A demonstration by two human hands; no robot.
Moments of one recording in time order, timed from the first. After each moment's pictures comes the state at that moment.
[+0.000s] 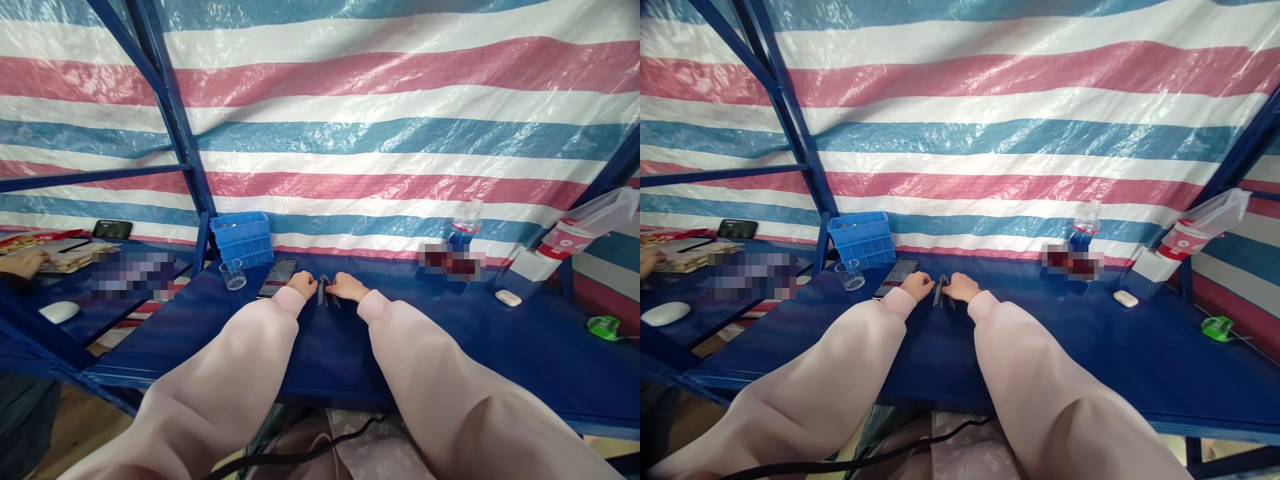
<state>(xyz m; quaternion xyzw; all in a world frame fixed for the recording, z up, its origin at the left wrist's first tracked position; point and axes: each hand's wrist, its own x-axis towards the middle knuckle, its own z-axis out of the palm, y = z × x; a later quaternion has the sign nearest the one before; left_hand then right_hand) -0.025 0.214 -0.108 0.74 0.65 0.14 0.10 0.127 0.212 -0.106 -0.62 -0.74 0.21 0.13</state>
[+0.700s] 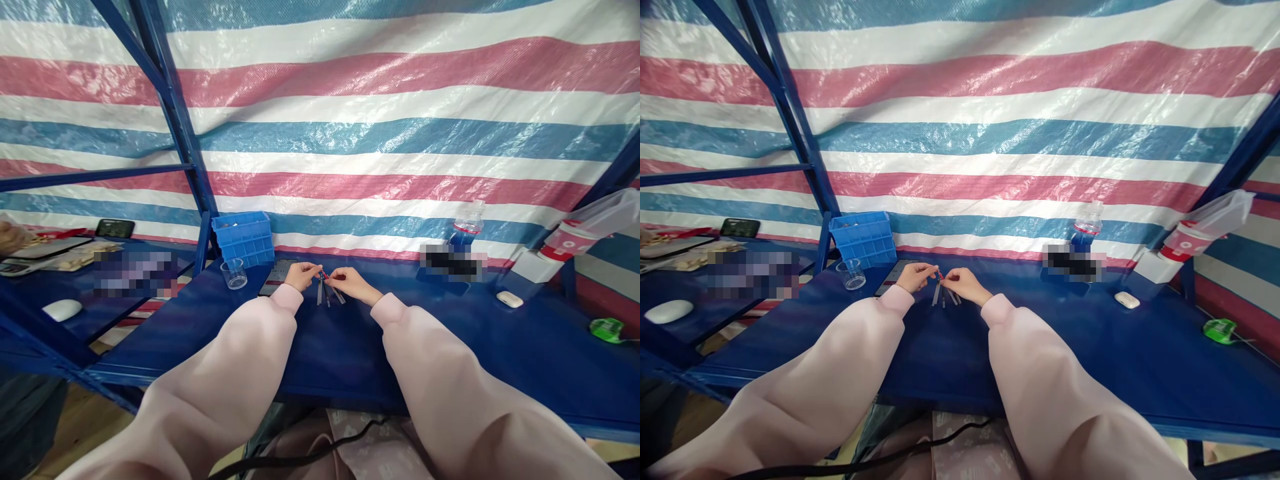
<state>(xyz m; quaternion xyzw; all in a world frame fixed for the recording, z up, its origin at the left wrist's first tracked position) -0.025 0.211 -0.095 0.61 0.55 0.41 0.38 0.141 0.209 -0.113 -0.43 -0.74 0.37 0.36</state>
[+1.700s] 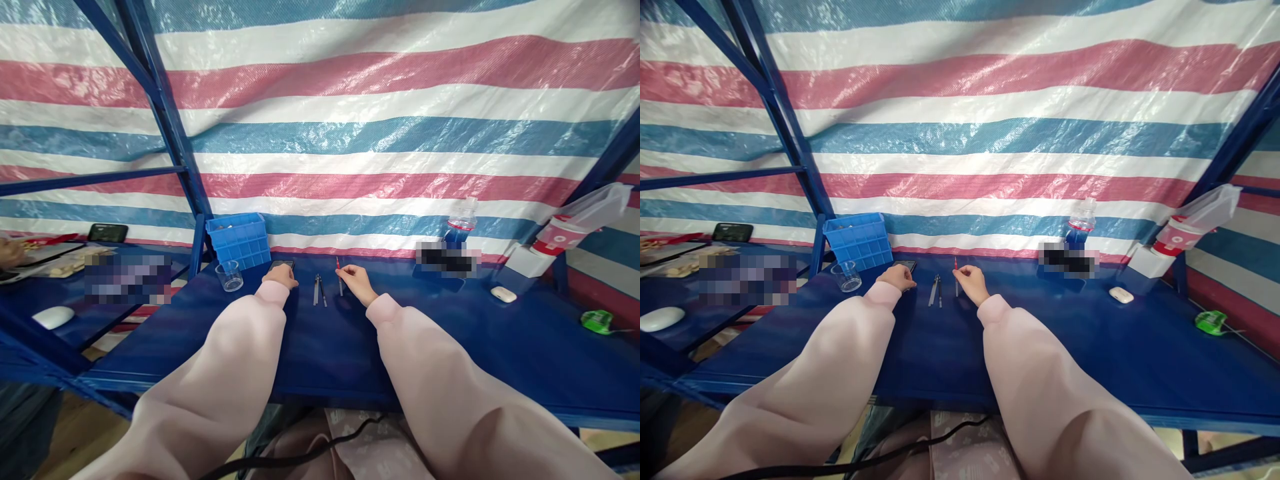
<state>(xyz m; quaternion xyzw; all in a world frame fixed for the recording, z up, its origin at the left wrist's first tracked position) -0.055 0.215 -0.076 0.67 0.73 0.08 0.09 0.156 0.223 -0.138 -0.52 -0.62 0.31 0.49</state>
